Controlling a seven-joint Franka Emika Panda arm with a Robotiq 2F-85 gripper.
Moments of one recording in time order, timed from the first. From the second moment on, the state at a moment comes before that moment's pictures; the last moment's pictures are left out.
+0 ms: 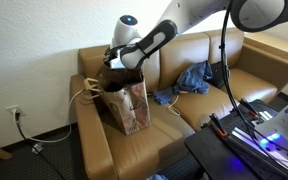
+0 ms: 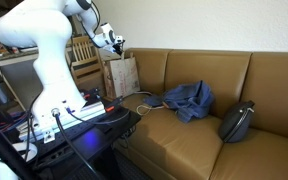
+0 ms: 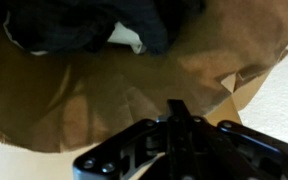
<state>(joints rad) 0.70 0.95 -0.15 -1.41 -0.11 2.84 0.78</state>
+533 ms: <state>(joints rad) 0.58 0.87 0.05 -1.42 0.00 2.57 0.60</state>
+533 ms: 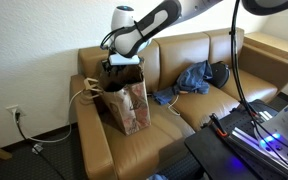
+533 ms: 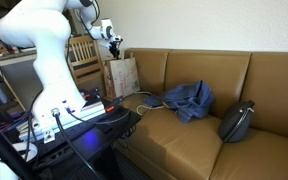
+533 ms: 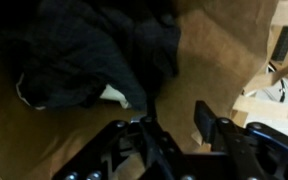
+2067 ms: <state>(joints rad) 0.63 0.95 0.00 -1.42 -0.08 2.56 0.64</state>
